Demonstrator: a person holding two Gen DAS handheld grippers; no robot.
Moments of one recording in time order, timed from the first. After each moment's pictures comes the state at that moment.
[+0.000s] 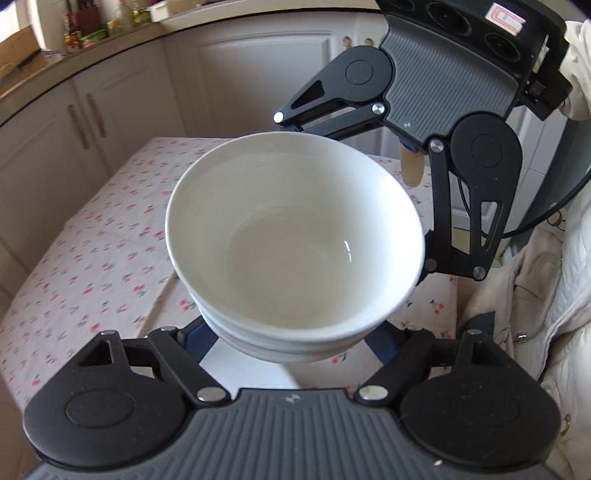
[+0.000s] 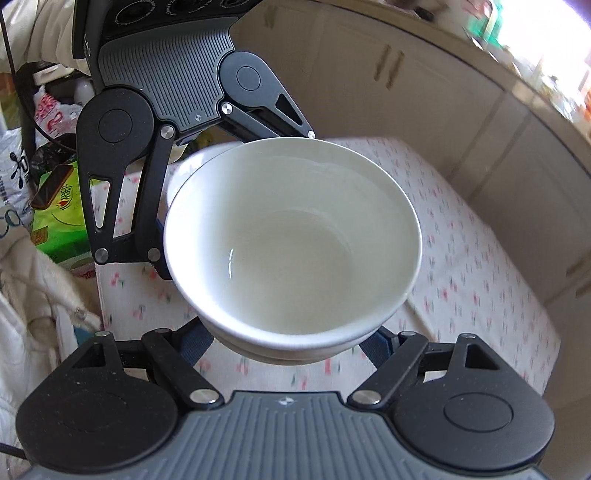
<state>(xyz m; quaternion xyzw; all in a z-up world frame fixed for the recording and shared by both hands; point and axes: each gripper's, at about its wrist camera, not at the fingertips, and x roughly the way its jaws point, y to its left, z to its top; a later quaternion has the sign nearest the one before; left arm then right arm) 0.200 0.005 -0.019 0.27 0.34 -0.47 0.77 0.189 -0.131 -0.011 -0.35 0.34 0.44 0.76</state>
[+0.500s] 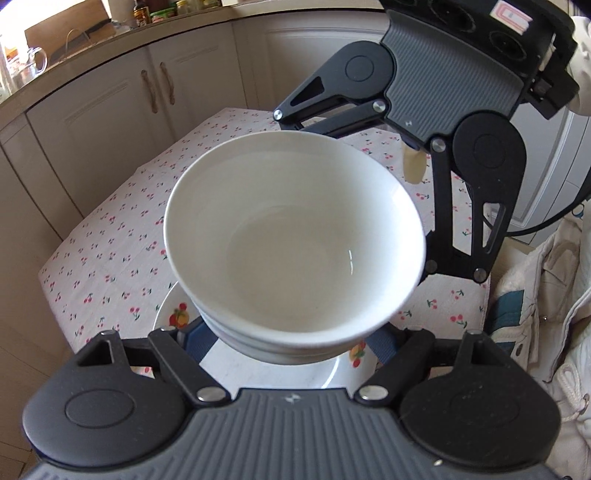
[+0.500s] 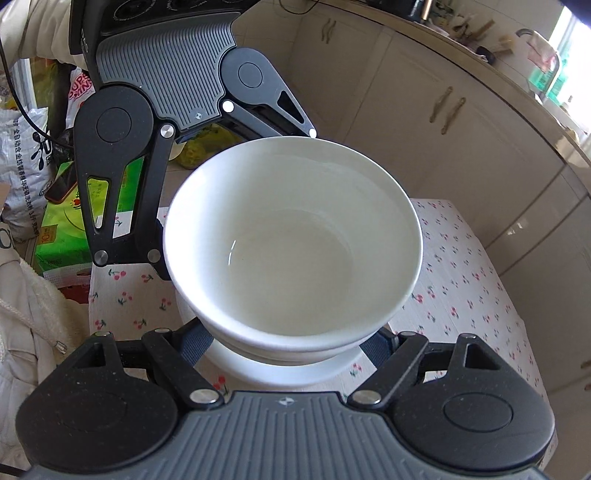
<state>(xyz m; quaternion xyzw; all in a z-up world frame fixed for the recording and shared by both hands) 0.195 0.080 -0.021 0.24 0.36 -0.40 0.81 0.212 -0.045 -0.016 -0.39 0.31 0.49 0.71</state>
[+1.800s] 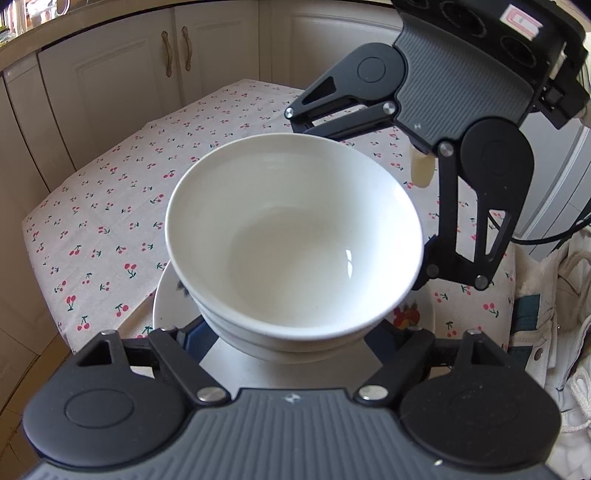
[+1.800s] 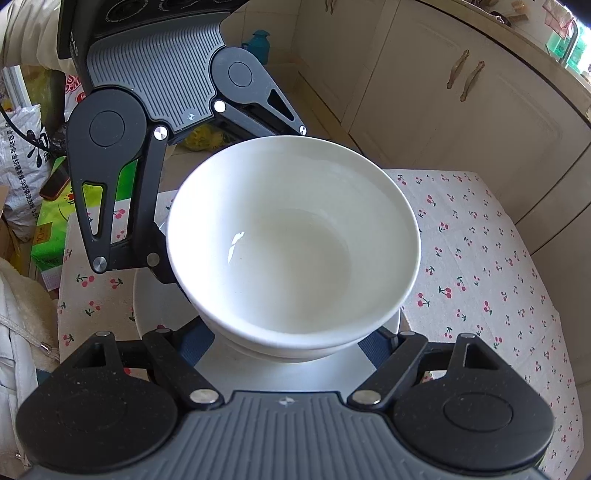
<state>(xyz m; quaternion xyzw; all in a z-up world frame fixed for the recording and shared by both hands) 0.228 0.104 -0.047 0.19 0.39 -0.40 0.80 0.252 -0.013 -0.053 -0.38 0.36 0.50 0.69</state>
